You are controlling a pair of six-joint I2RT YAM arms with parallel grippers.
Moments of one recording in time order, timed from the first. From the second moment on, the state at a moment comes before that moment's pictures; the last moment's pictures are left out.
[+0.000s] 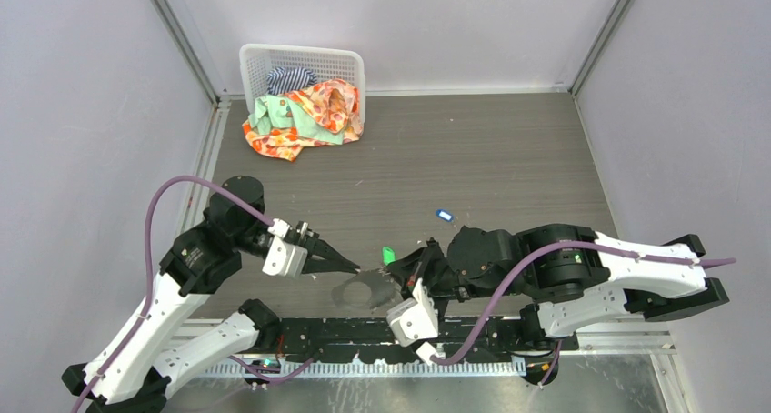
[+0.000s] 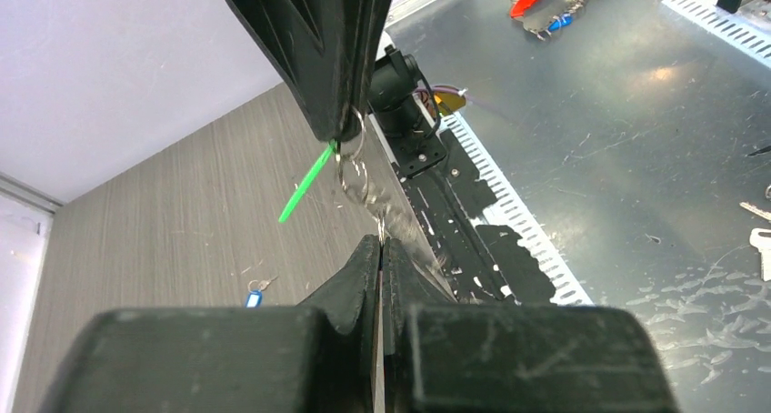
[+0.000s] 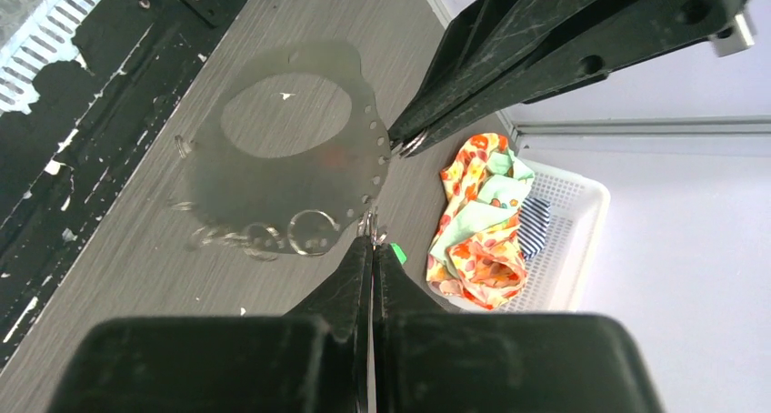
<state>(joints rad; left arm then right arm) -0.69 0.75 1.09 -0.68 1.16 0.67 1.61 1.16 1.57 -0.93 0.12 -0.96</state>
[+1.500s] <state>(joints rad) -0.69 0.74 1.13 -0.66 1.16 0.63 1.49 1.23 1.55 -0.83 0.11 -0.87</state>
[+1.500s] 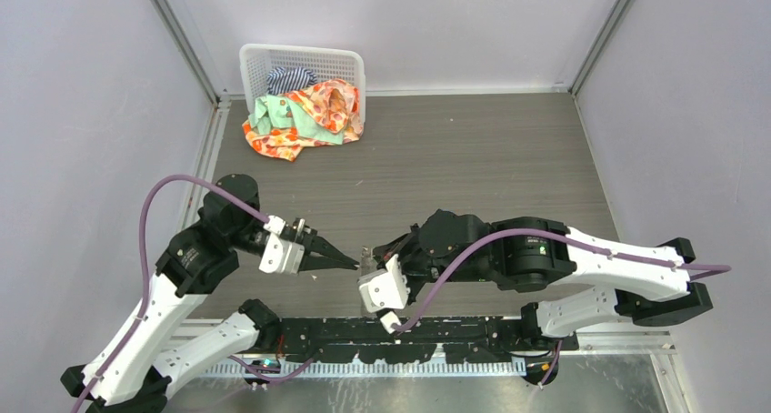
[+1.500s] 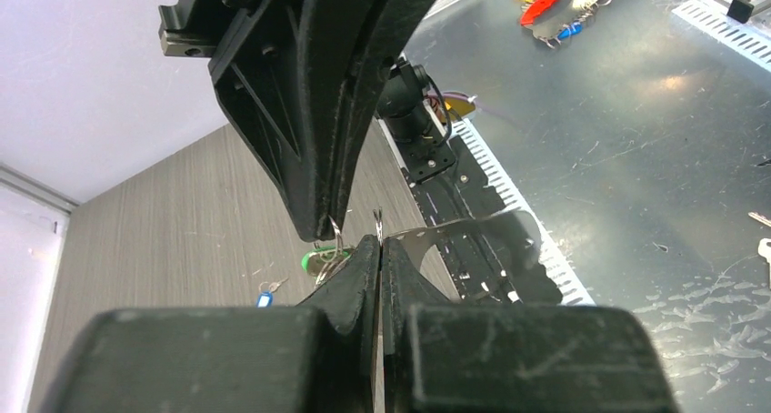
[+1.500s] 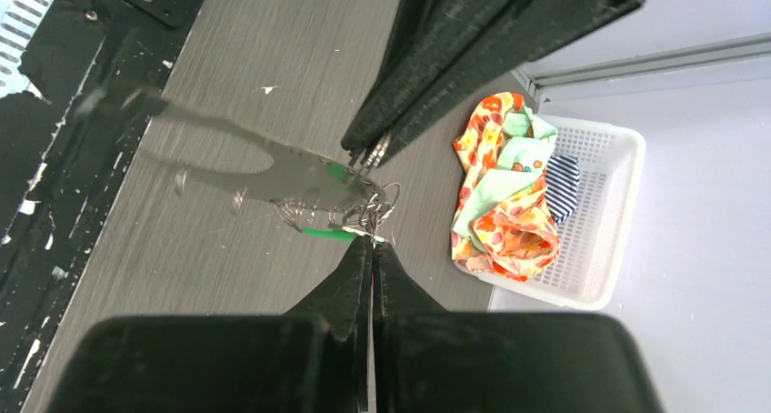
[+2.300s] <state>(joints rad) -0.69 0.72 1.12 -0.75 1.07 0.79 1.48 1.18 1.55 -0.87 0.13 -0.80</state>
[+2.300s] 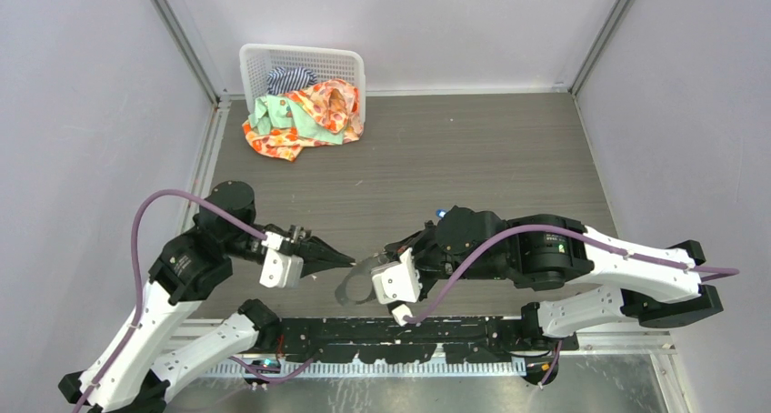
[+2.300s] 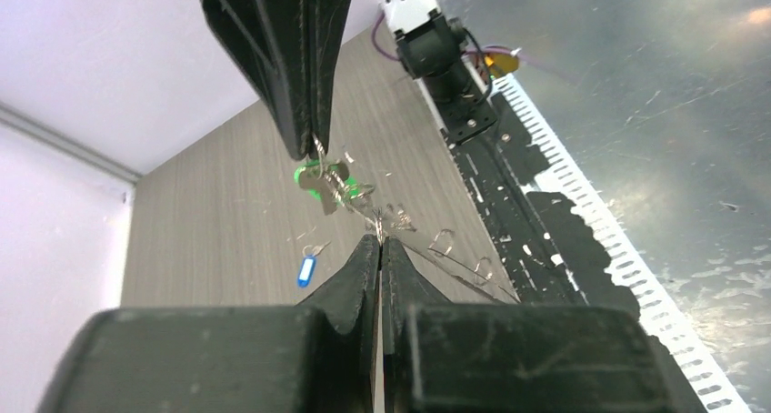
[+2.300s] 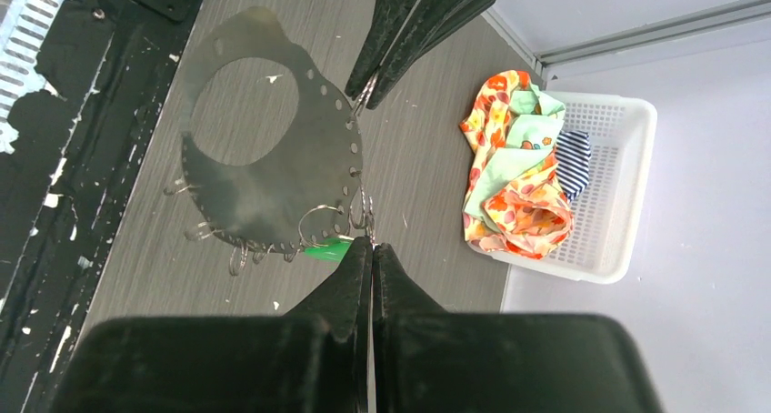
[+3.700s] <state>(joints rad) -0.69 0.82 1.11 -0.55 1.04 0.47 1.48 1.30 1.72 -1.02 0.15 -0.78</state>
